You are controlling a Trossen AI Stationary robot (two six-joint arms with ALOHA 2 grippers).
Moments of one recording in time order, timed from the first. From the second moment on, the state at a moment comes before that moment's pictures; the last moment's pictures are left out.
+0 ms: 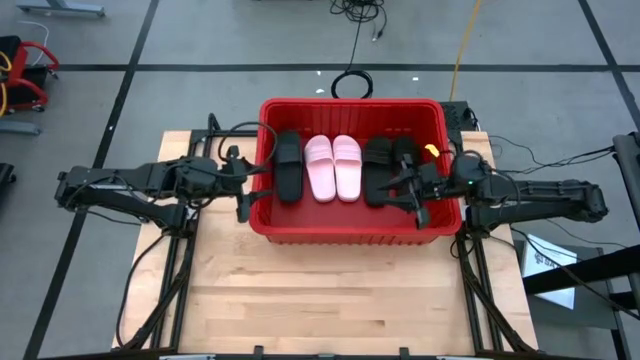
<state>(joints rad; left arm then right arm) -0.02 0.90 0.95 -0.44 -0.27 -0.02 -0.12 0.79 0.60 0.27 -0.26 0.15</state>
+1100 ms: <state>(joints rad) -0.14 0.53 0.61 -0.10 -0.29 -0.01 -0.02 0.06 0.03 0.76 -0.05 0.18</state>
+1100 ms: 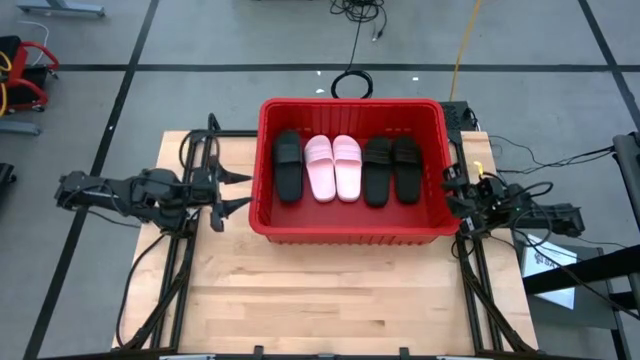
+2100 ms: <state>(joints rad) -0.14 0.10 0.35 -0.06 -0.22 -0.04 -0.02 0.04 0.01 0.89 -0.05 0.18</state>
